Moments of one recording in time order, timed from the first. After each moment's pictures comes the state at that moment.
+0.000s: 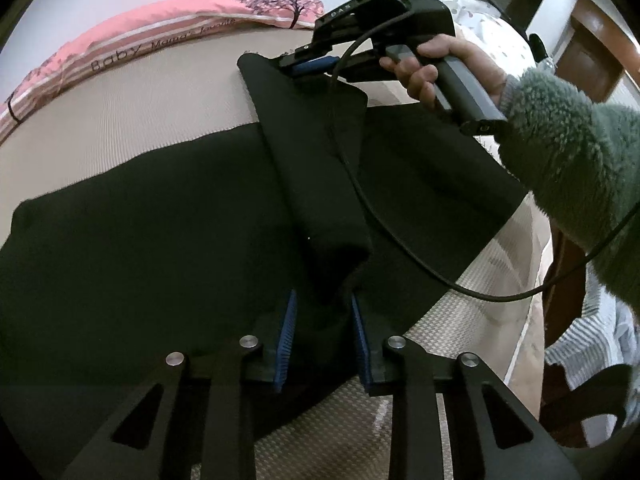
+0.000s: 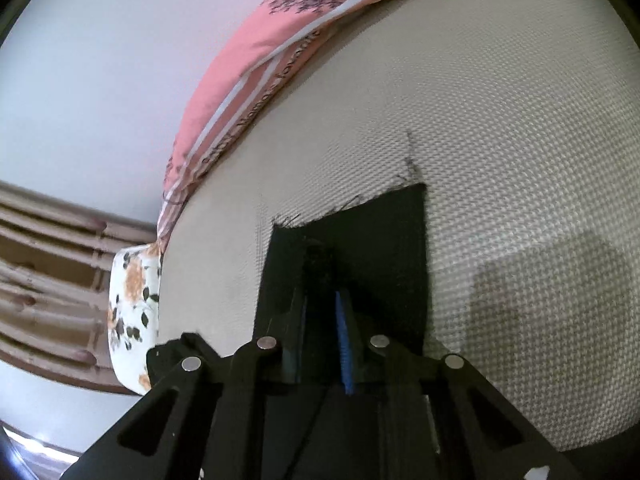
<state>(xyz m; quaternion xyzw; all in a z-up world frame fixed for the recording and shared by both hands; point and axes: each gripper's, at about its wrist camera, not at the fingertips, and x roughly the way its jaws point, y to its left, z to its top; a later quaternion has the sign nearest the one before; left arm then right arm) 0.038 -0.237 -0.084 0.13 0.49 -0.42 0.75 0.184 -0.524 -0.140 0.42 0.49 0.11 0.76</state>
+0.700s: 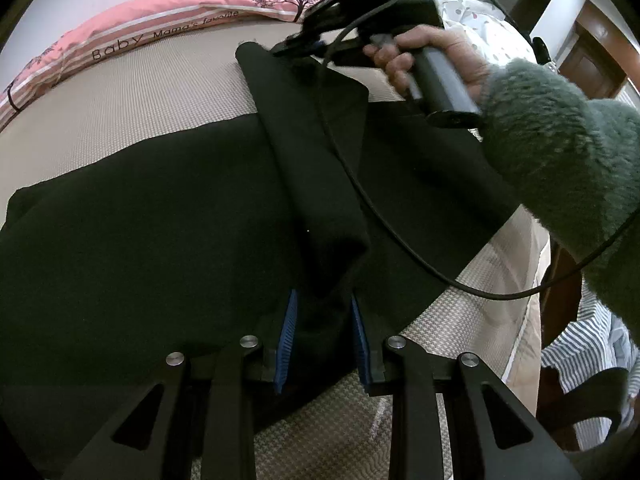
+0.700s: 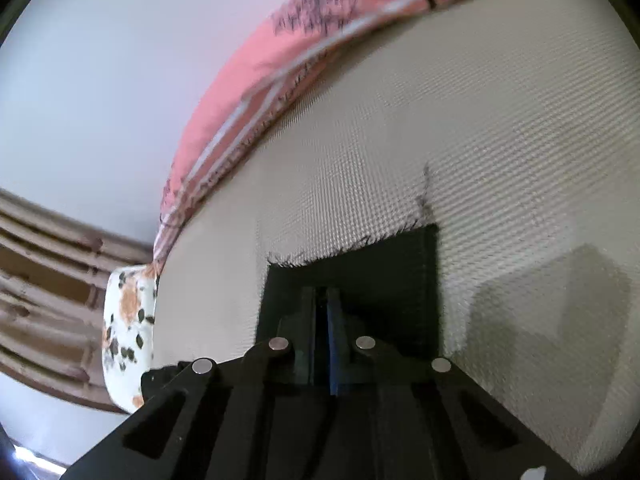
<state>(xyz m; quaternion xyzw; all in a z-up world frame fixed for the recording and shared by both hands) 0.038 -0.236 -0.087 0.13 0.50 -0.42 0.75 0.189 -0.523 -0.129 0.41 0.46 0.07 0.78</state>
